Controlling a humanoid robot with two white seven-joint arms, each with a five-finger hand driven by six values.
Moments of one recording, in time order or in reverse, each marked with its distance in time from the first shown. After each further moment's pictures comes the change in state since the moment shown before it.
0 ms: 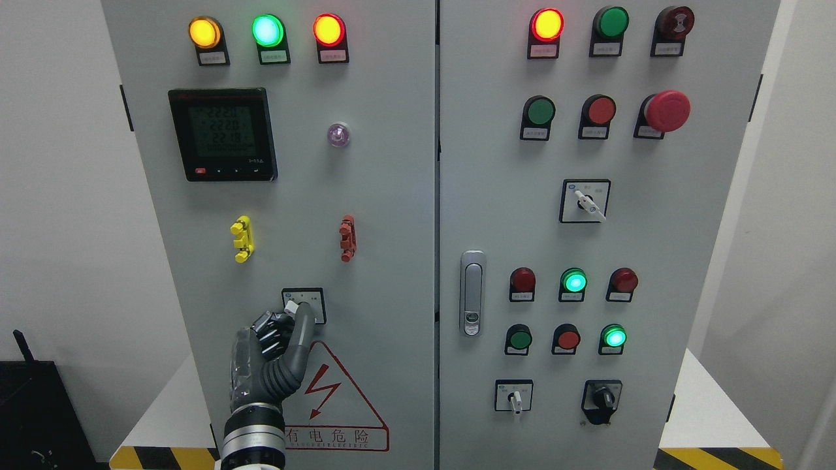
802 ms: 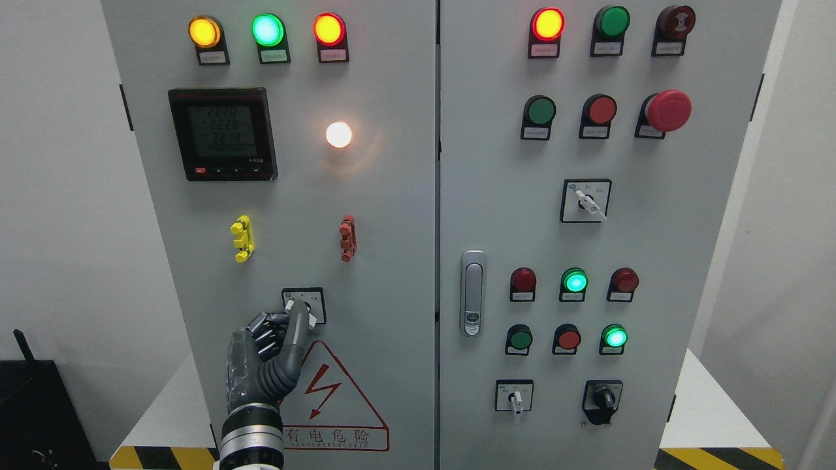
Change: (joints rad) left arm 0.000 0.000 0.001 0.003 0.000 -0.003 0.019; right arm 0.000 0.000 0.000 0.000 0.000 0.000 0.000
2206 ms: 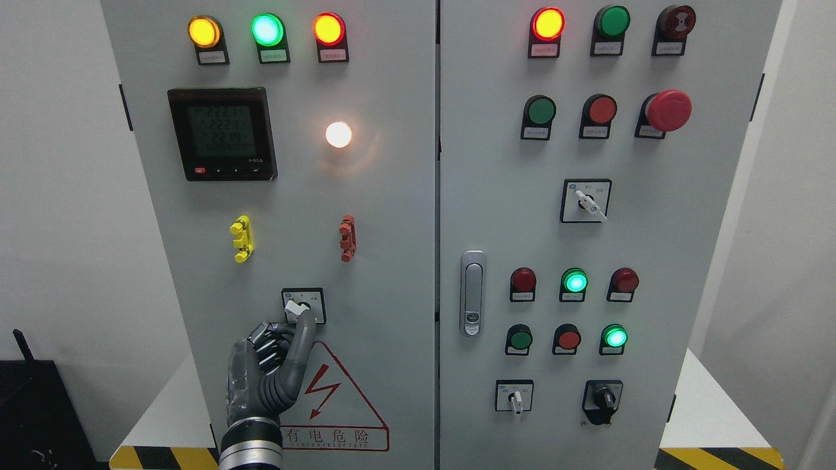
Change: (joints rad) left arm 0.080 0.006 -0.015 -0.054 0.003 -0.041 -0.012; right arm 0.000 0.000 0.000 0.000 0.000 0.000 0.000
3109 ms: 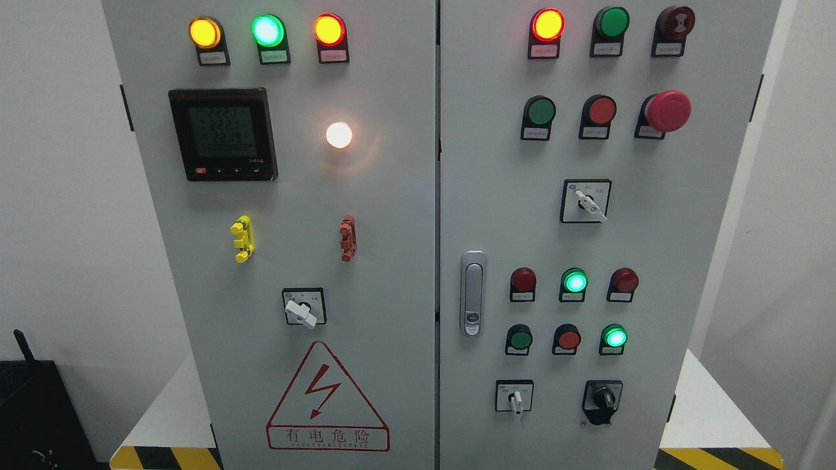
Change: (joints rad) left arm 0.541 0.089 0.174 0.418 0.113 -1.035 -0.382; right arm 0.000 0.000 0.000 0.000 0.000 0.000 0.000
